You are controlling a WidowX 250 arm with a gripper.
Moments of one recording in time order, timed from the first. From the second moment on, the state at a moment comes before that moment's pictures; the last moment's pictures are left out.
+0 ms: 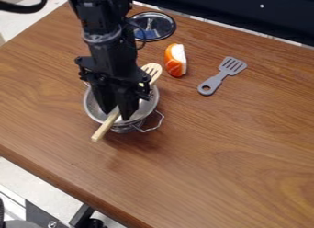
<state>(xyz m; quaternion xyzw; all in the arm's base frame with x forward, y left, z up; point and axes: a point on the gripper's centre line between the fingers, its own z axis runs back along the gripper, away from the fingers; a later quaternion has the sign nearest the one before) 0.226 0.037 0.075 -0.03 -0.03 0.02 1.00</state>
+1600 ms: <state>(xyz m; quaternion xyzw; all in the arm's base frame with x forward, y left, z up) 0.285 0.059 0.110 -0.06 -0.07 0.09 0.99</state>
